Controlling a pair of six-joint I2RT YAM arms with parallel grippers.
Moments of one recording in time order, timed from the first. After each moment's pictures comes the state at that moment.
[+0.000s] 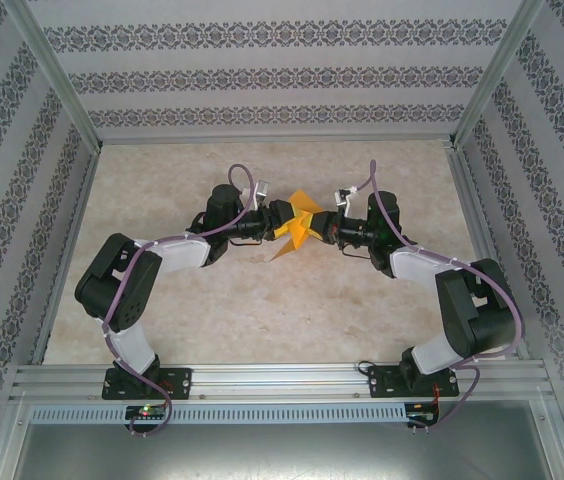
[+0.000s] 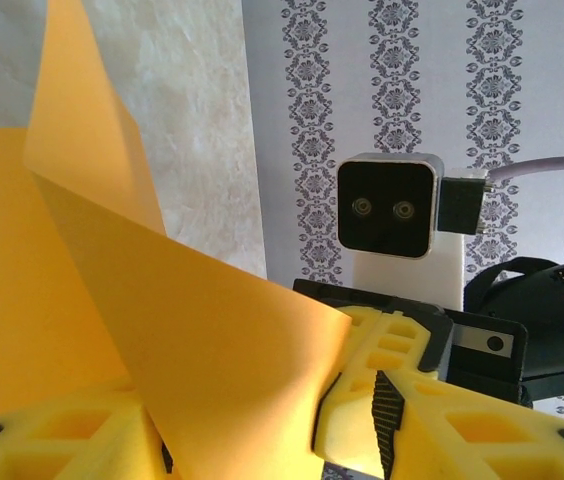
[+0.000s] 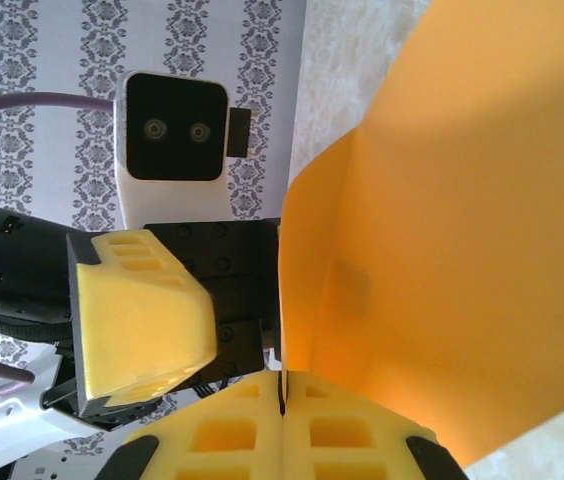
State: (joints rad) left arm -0.48 1.76 0.93 0.57 0.74 -1.21; right arm 0.28 1.52 0.67 0.53 -0.93 1.12
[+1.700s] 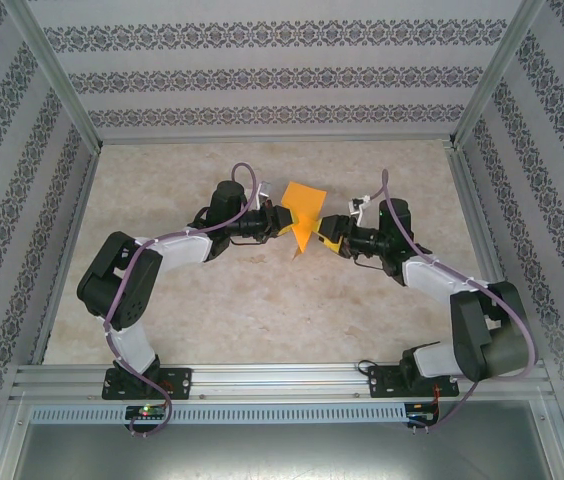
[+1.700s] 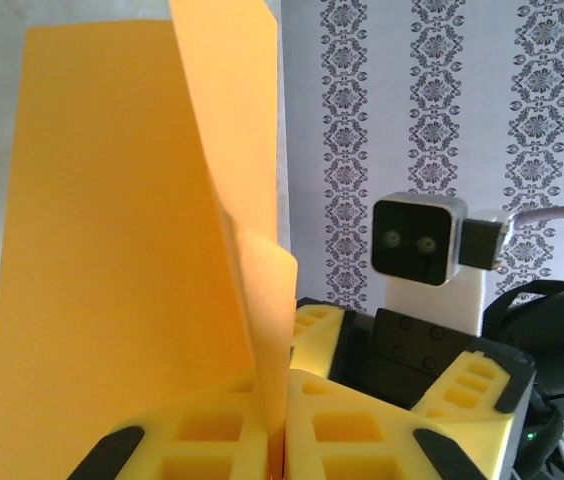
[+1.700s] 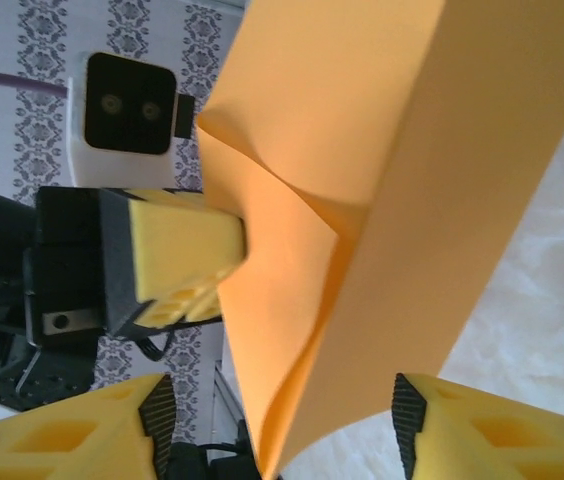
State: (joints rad) left arm -0.48 1.78 0.99 0.43 0.74 -1.17; right arm 0.22 1.38 0.60 0.31 -0.89 0.99
